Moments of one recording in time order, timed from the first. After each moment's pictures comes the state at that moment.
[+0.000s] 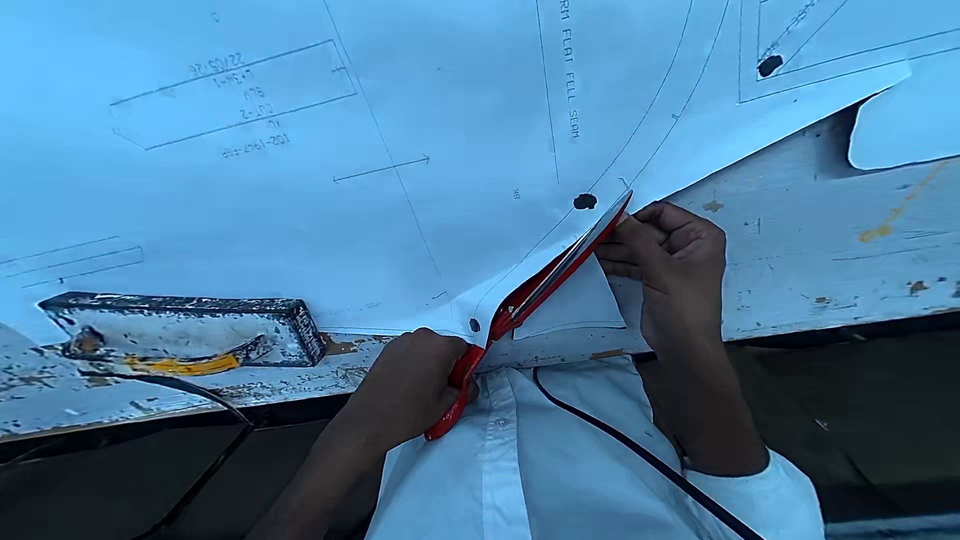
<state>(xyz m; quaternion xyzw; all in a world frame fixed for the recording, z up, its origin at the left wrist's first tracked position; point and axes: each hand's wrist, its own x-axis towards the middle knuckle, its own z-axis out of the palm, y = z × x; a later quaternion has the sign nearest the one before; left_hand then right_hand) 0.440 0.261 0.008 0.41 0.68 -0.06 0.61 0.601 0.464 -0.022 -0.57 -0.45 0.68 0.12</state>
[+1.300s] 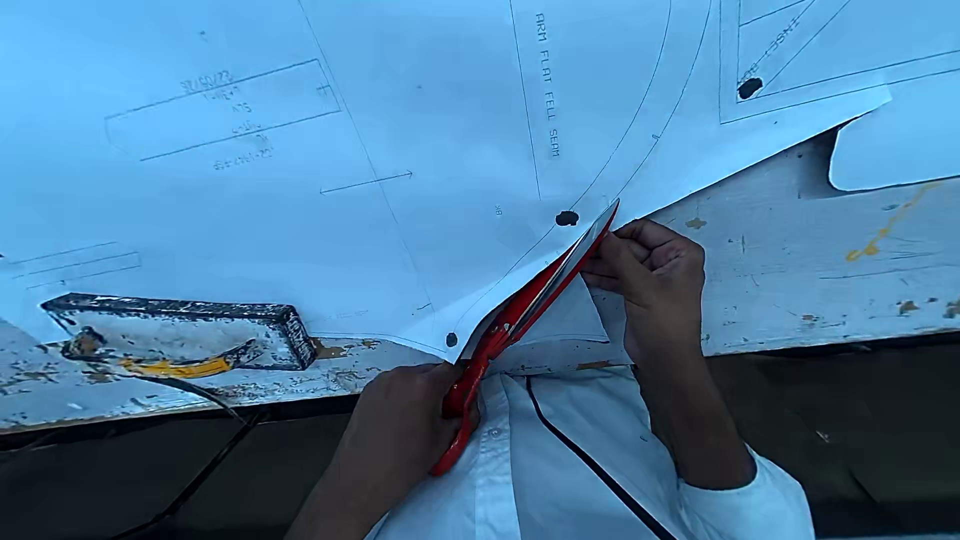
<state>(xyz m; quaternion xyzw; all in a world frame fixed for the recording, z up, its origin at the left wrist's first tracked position) 0.474 0.249 0.030 0.42 0.79 0.00 0.44 0.604 0.468 -0.023 -0.57 -0.42 0.69 0.12</state>
